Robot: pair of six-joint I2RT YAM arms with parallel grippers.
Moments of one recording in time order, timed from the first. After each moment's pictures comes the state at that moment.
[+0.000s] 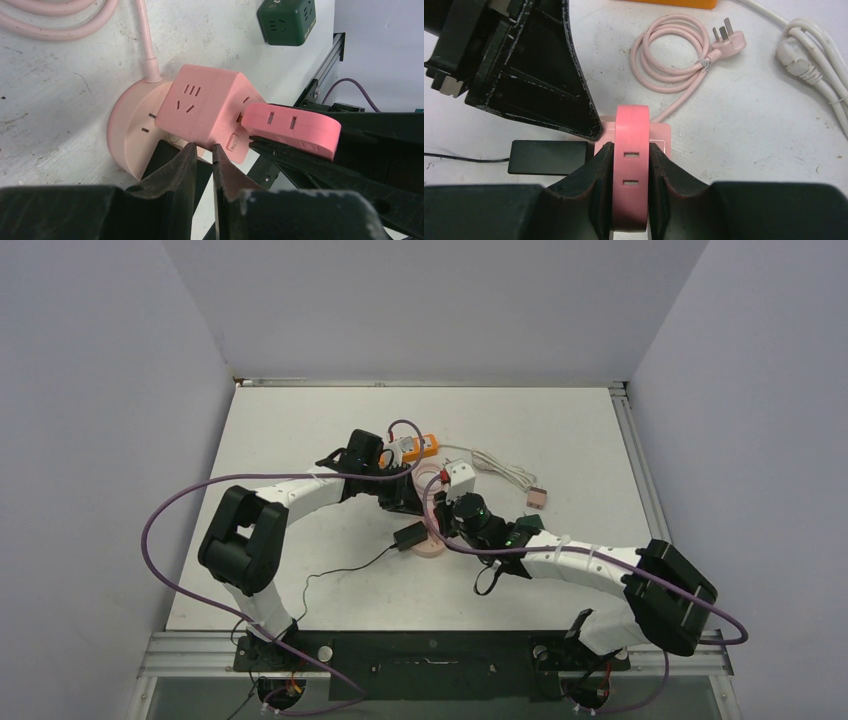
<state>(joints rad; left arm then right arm) -0.47 1.75 1.07 -0.23 0.70 -0.49 0.91 1.38 0.69 0.19 0.32 0.28</state>
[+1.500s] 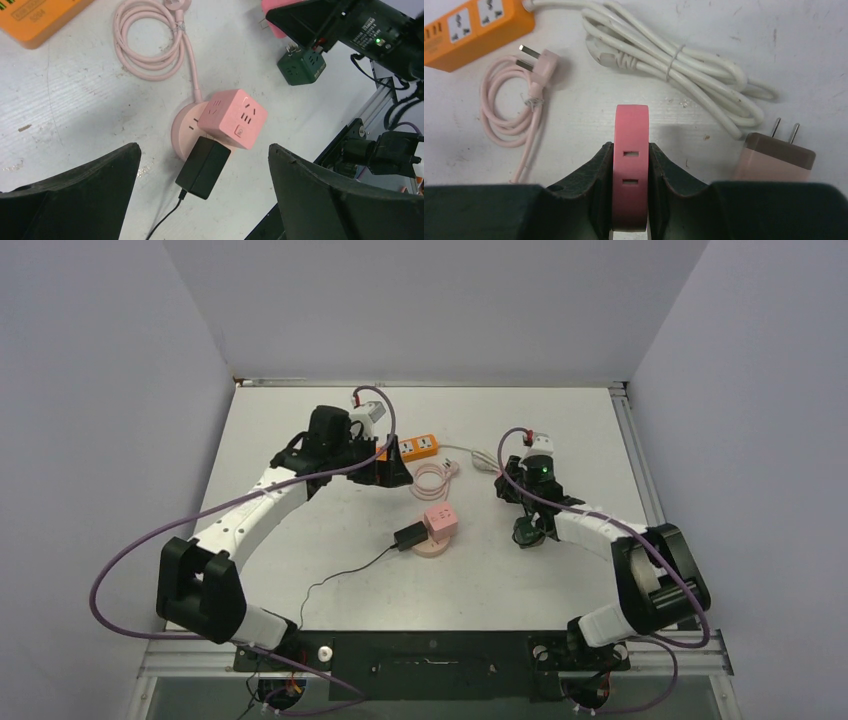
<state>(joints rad) -0.41 1.48 1.17 -0.40 0.46 -0.33 0.35 1.44 0.65 0.24 0.07 0.41</state>
